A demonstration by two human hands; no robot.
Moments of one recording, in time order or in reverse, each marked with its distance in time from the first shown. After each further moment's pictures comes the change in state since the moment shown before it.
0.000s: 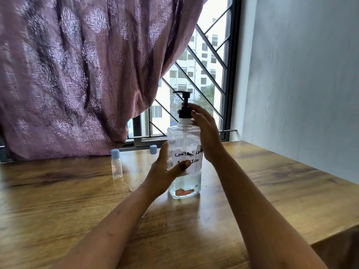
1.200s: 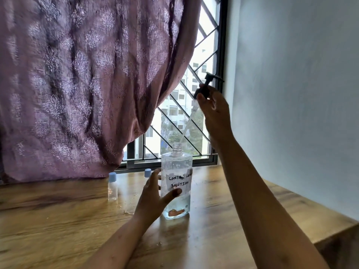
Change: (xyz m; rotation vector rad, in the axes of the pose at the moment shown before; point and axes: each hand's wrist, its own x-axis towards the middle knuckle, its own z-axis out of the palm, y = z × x) left_hand -0.012 -0.001 -0.003 0.354 0.217 0.036; right_hand 0.041 -0.113 0.000 -0.136 0.220 -0.242
